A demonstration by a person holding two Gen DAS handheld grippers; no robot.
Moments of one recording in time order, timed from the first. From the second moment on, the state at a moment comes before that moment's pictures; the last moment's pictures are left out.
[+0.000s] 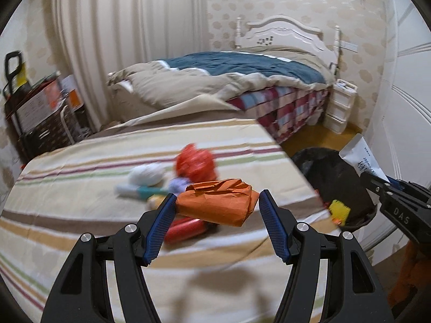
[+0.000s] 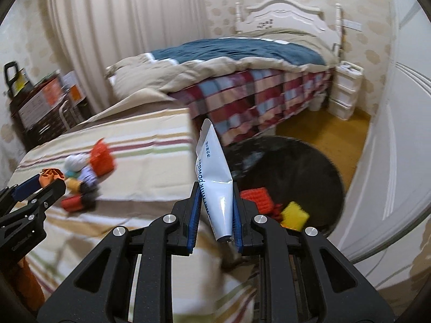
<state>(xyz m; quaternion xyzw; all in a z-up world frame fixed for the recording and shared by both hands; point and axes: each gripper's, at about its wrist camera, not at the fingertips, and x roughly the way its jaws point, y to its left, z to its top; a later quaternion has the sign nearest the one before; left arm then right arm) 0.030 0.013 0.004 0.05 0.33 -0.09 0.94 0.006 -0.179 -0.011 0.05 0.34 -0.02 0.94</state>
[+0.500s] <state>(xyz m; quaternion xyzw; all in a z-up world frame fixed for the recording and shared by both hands) 0.086 -0.093 -0.010 0.08 0.33 -0.13 0.93 0.040 -0.255 -0.026 0.08 0.34 -0.08 0.93</state>
